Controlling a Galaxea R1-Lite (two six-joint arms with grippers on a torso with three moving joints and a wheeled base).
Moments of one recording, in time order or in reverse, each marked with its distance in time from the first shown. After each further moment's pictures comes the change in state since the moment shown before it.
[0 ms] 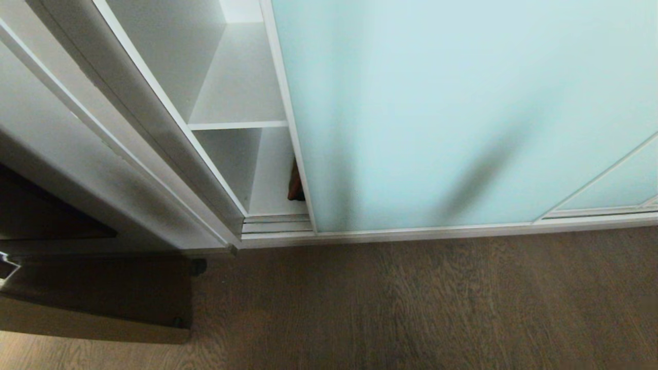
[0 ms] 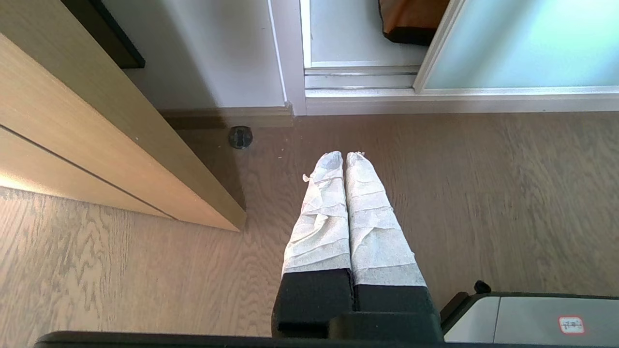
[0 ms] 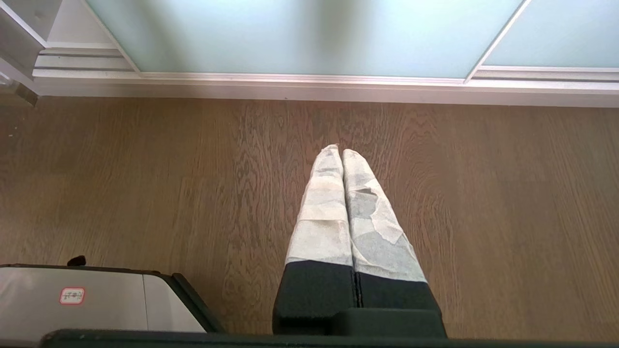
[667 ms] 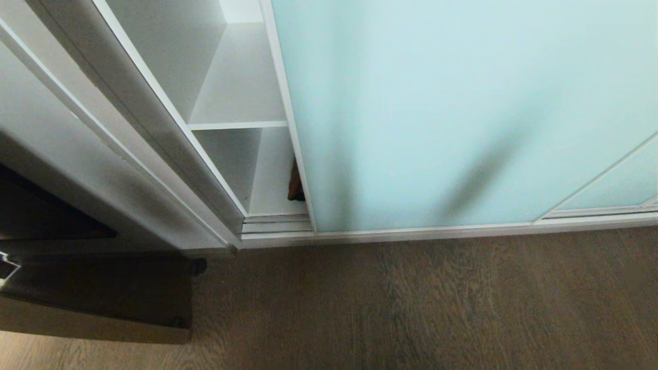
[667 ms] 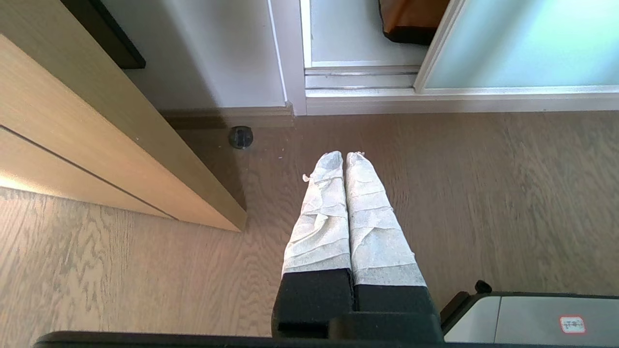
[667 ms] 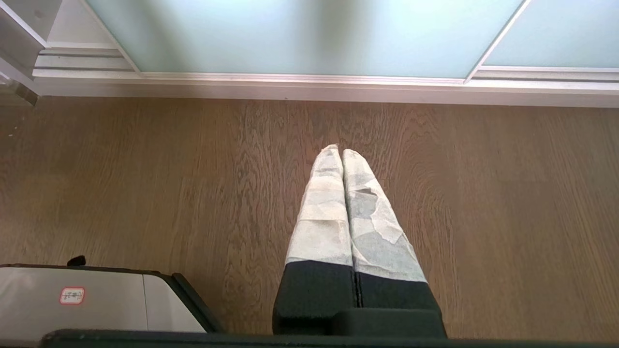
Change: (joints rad) left arm 0.000 0.000 -0.001 0.011 0.003 0.005; right arm 0.000 0.000 0.000 0.000 0.000 0.000
